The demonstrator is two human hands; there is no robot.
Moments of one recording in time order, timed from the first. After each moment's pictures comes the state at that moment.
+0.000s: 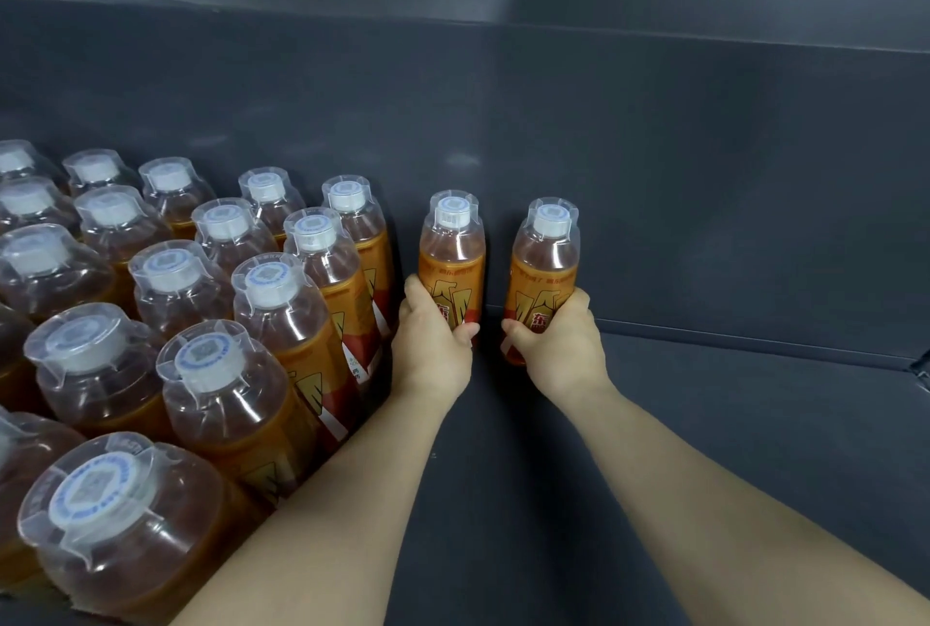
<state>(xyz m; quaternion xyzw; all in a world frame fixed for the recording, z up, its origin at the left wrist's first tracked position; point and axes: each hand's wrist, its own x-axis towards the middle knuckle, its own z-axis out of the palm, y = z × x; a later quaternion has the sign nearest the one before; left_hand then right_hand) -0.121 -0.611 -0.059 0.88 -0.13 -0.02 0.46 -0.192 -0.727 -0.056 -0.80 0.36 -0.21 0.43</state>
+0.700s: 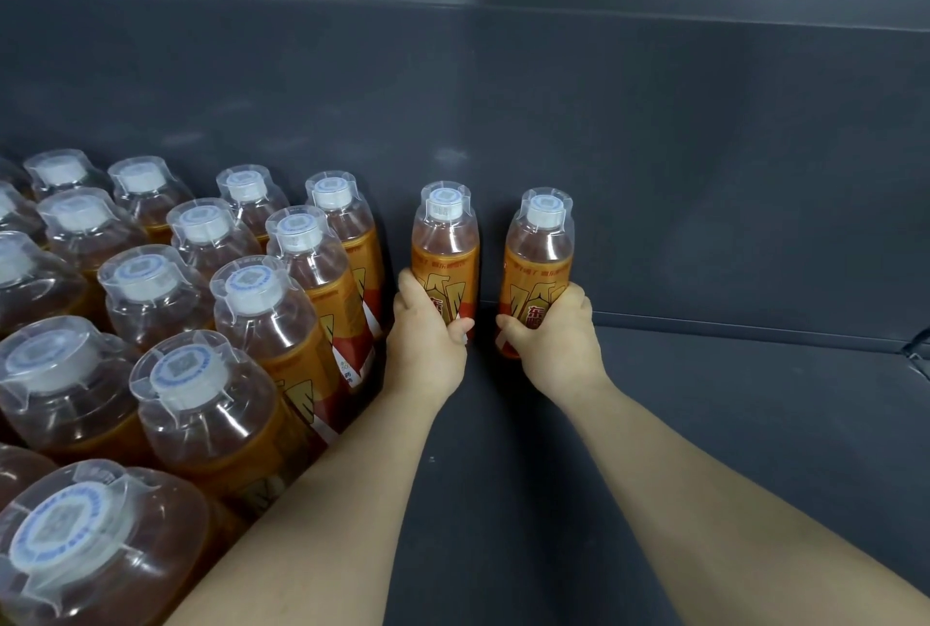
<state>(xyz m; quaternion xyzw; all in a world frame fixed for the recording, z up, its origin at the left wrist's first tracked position) -0.113 -0.612 -0.062 0.88 -0.16 -0.03 0.45 -0.189 -0.723 -0.053 -0.82 0.38 -0.19 0.39</state>
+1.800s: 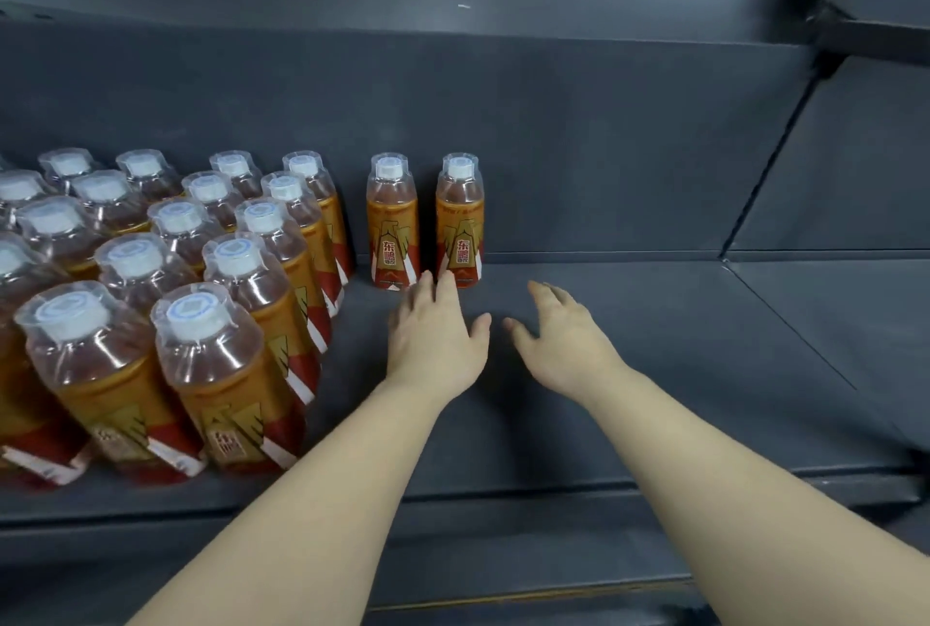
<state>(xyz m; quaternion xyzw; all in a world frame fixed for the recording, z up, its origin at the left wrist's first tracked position) -0.253 -0.555 -0.032 0.90 -0.35 -0.02 0.26 -0.360 -0.662 -0.026 -0.91 0.33 -0.10 0.23</state>
